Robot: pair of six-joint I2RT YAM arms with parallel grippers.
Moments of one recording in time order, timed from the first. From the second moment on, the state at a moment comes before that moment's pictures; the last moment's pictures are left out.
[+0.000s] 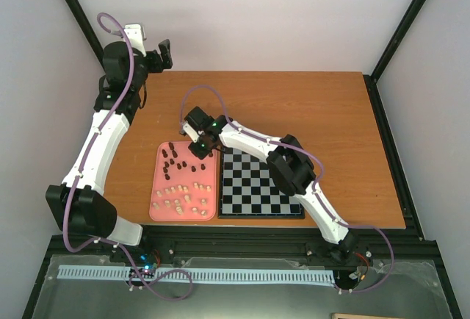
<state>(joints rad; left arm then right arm) -0.12 1.45 1.48 -0.12 0.01 -0.16 0.90 2.41 2.06 -0.73 -0.10 -0.06</state>
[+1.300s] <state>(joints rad) -0.12 1.48 1.48 -0.12 0.00 -0.16 0.64 1.64 1.22 -0.61 0.20 0.12</state>
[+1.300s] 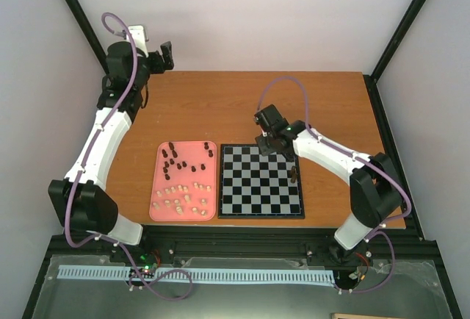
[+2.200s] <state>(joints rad) -0.12 1.49 1.48 -0.12 0.00 -0.16 0.51 1.53 0.99 -0.68 0.20 0.30</state>
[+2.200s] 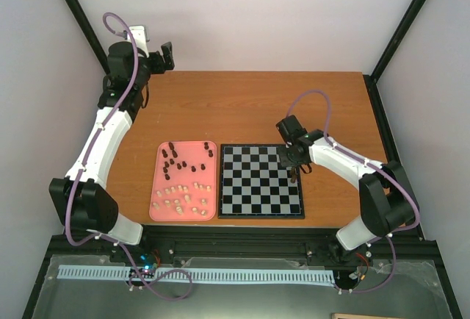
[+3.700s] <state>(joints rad) -0.12 1.49 1.48 -0.12 0.00 -0.16 0.48 1.57 0.96 -0.63 0.16 0.29</state>
